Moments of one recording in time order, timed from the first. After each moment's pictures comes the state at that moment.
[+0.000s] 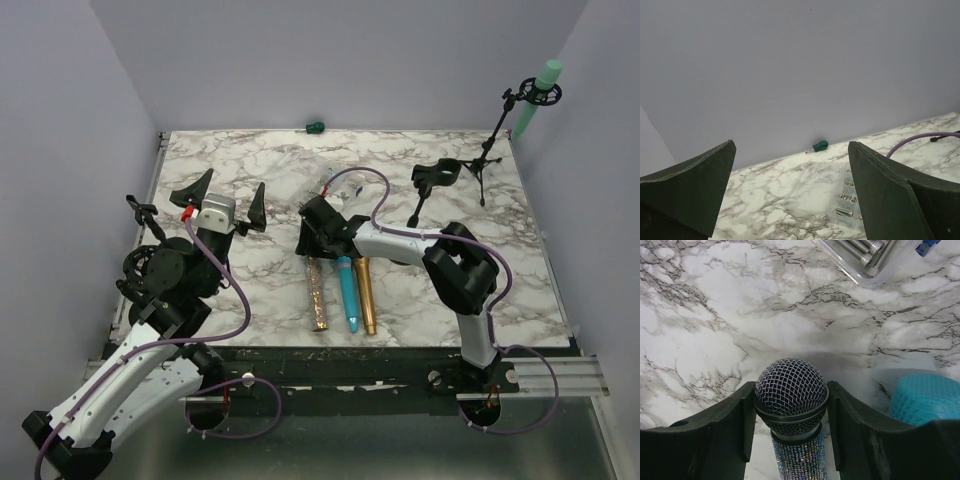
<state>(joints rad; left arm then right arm) -0.67 0.64 0.72 0.34 -0.35 0.31 0.88 2.02 1.40 -0.30 0.18 0.85</state>
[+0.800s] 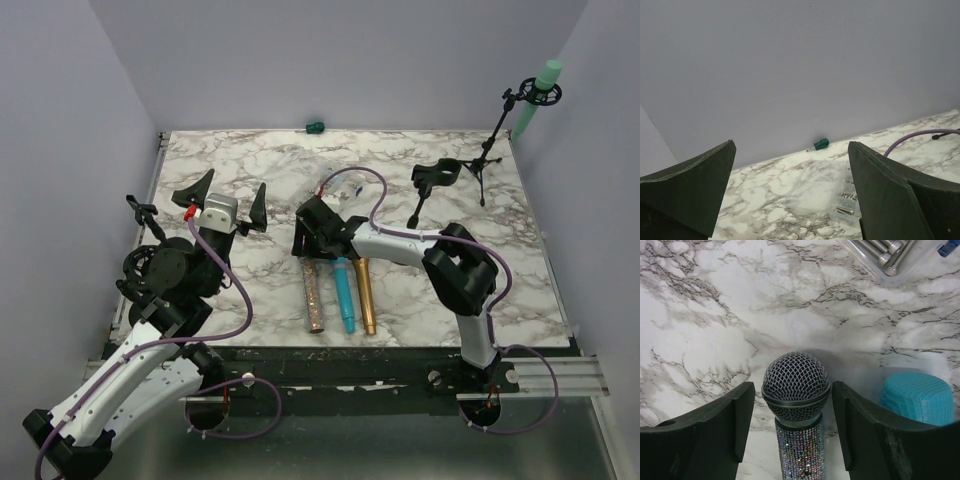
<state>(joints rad) -0.67 0.65 0.71 0.34 -0.35 0.31 0.89 2.02 1.41 -0.29 0.18 0.83</state>
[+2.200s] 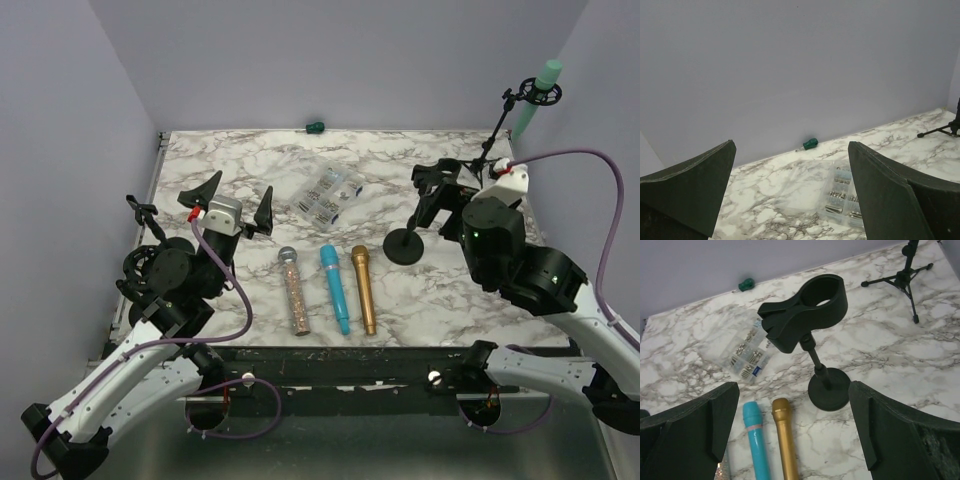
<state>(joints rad) -0.71 0.65 0.71 0.34 -0.36 0.30 0.91 0.95 1.32 -0.75 0.88 0.58</state>
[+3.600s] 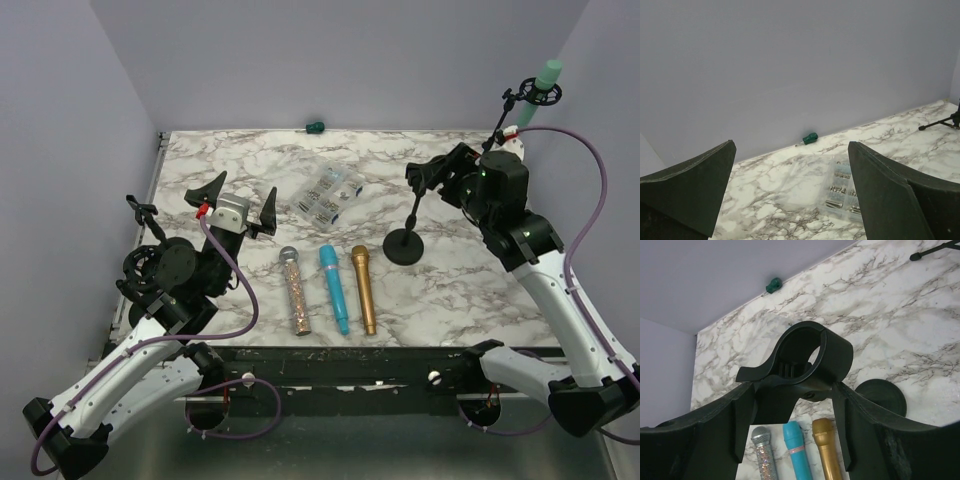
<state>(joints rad) -0.73 0.67 0.71 0.34 -0.37 0.31 0.37 1.07 1.23 -0.49 0.25 0.67</state>
